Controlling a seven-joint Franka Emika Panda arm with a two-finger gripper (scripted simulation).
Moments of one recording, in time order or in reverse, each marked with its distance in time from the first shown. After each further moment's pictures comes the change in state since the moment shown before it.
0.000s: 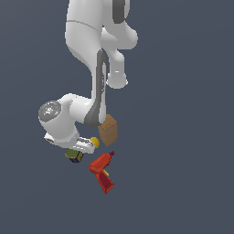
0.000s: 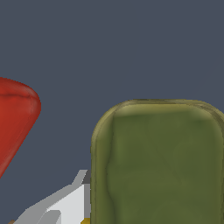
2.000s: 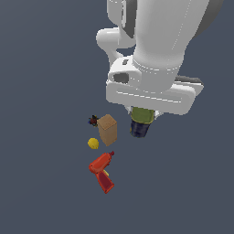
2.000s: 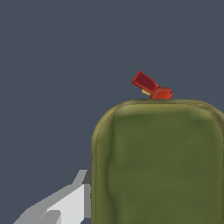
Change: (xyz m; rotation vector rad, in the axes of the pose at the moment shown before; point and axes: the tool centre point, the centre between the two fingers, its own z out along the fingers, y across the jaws) arm -0.053 -0.266 -0.283 -0.004 -0.002 0.000
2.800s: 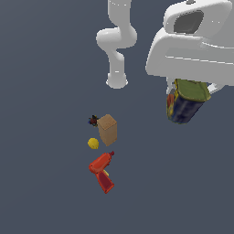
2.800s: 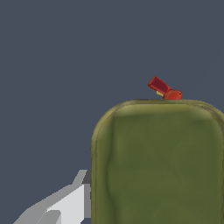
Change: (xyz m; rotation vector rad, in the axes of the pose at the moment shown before) arm -0.010 -0.084 -0.088 0.002 -0.001 -0.001
